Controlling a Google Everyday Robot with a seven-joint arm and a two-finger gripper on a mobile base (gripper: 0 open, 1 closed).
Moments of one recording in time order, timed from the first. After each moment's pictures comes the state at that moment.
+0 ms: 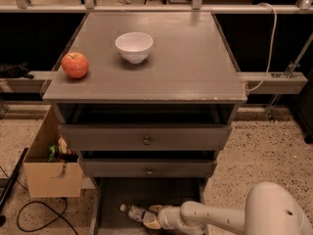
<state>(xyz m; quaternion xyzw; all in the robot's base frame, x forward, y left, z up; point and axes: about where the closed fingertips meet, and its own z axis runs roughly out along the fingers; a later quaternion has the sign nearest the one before) 0.472 0.026 0.148 -0.49 0.77 0.25 0.32</state>
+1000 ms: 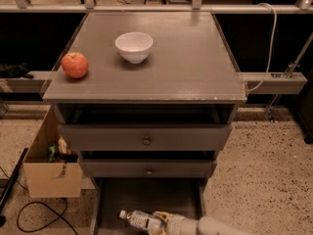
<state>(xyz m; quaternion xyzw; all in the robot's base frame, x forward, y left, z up) 0.418 0.004 0.251 -0.53 0.70 0.24 0.41</state>
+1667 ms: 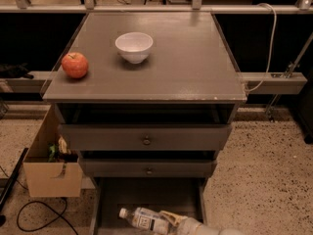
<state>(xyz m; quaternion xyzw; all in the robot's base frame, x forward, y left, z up) 0.371 -0.023 0.408 -0.57 0.64 0.17 0.48</state>
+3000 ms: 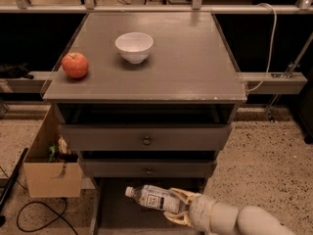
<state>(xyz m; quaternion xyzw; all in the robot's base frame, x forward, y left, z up) 0.400 -0.055 0.535 -0.61 0.60 0.12 0.50</state>
